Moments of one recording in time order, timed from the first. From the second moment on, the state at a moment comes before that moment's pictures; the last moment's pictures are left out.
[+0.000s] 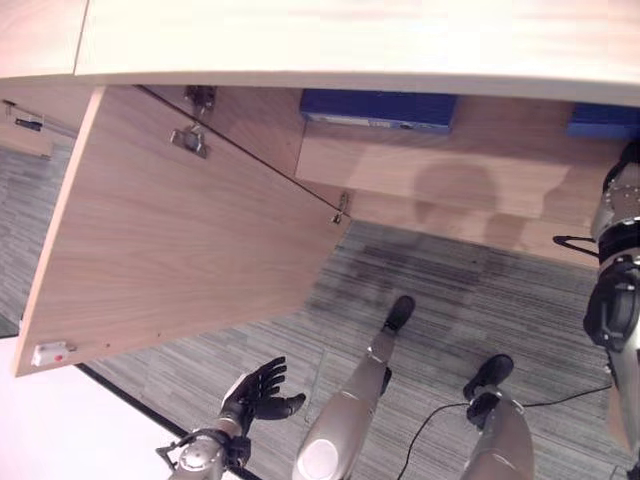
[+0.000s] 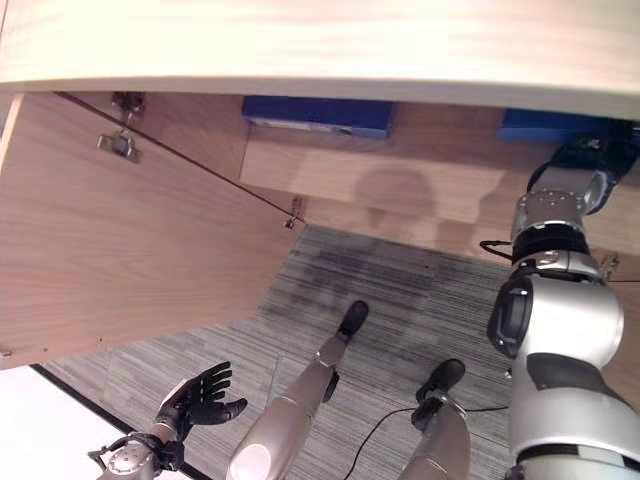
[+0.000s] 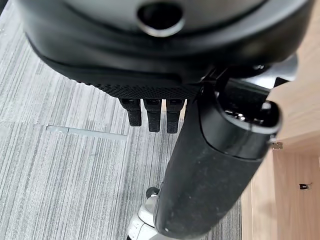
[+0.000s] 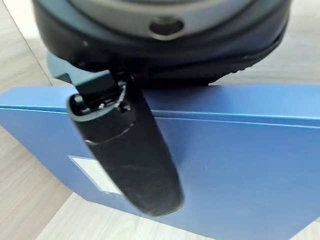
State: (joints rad) left arm 0.09 0.45 -0.36 0.66 -0.47 -0.22 -0.09; right arm -1.34 -0.66 -0.15 1.35 1.43 -0.39 -0.26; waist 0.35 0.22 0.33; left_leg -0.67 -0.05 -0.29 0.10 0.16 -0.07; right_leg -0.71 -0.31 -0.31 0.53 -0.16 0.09
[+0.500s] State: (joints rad) left arm 0.05 0.45 -0.40 0.77 -0.42 -0.22 0.02; right arm -1.34 -0.67 -0.09 1.61 1.30 -0.20 -0.50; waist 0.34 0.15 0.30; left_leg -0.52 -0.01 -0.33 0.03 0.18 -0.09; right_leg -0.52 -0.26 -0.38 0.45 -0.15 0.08
